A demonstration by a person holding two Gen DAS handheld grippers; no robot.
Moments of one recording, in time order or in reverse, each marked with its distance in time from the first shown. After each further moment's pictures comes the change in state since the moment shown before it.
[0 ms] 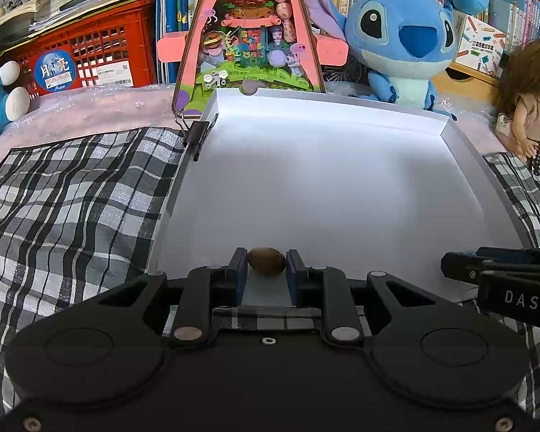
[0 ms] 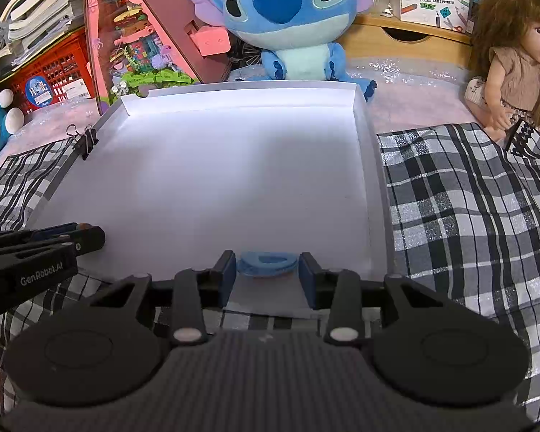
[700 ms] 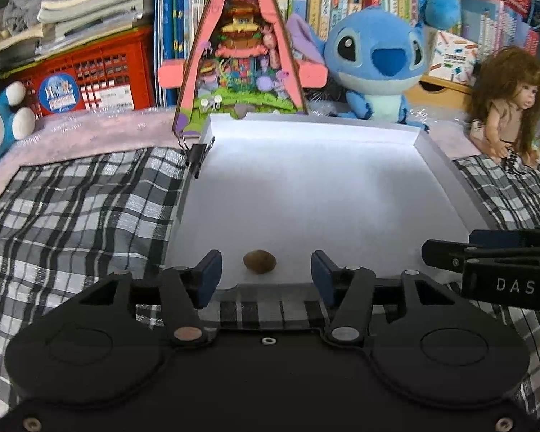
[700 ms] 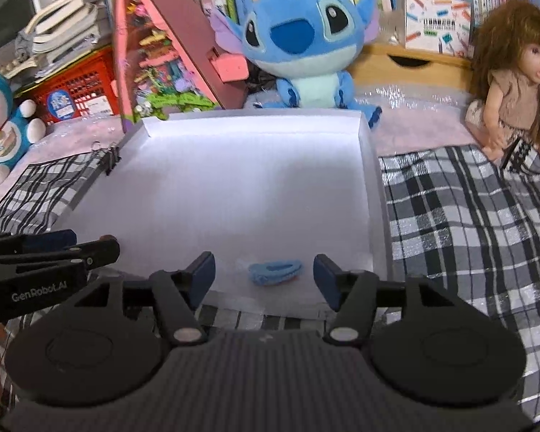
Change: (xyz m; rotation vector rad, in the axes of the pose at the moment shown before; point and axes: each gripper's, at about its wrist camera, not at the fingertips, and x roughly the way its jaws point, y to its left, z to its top) left arm -0.048 0.003 -0.012 0.042 -0.074 -0.038; right arm -0.027 0.003 -0.009 -0.032 -0.093 0.042
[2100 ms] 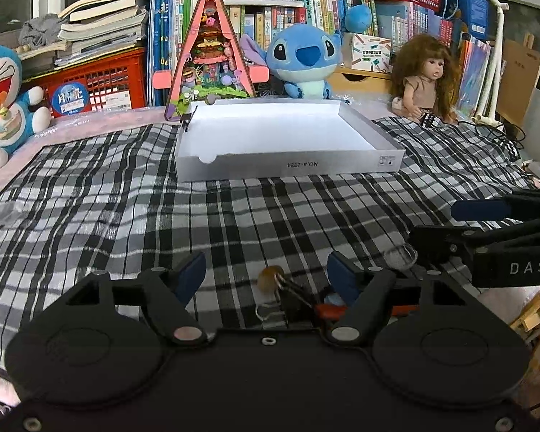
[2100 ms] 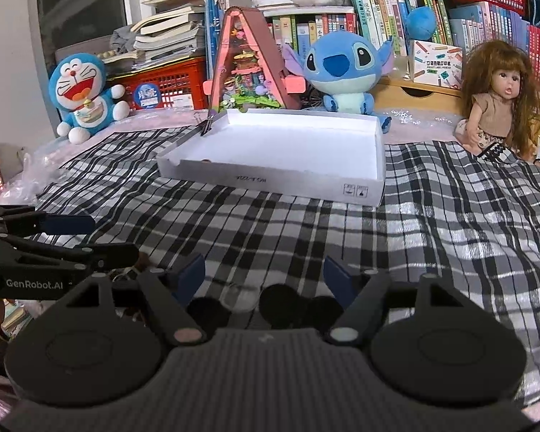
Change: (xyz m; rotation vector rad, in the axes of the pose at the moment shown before) left arm -0.136 -0.002 -0.147 0.092 -0.115 -0.105; right arm -0.126 0.016 -0.134 -0.129 -0.170 0.102
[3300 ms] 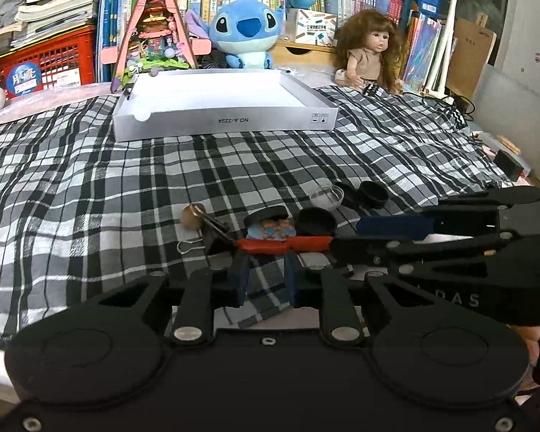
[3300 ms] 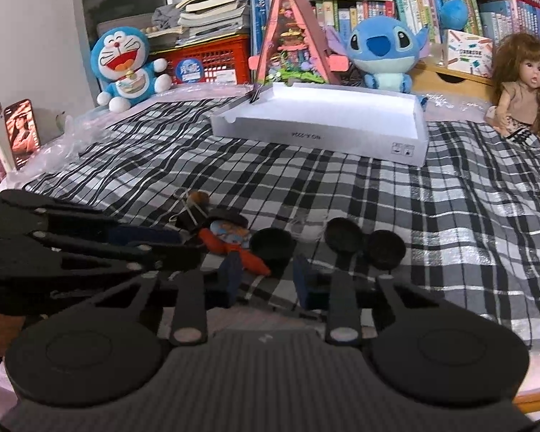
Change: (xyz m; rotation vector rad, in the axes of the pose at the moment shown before) left arm -0.010 -0.030 -0.039 0.047 0.054 -0.156; right arm -0.016 0.033 -0.043 -0.050 0.037 0.093
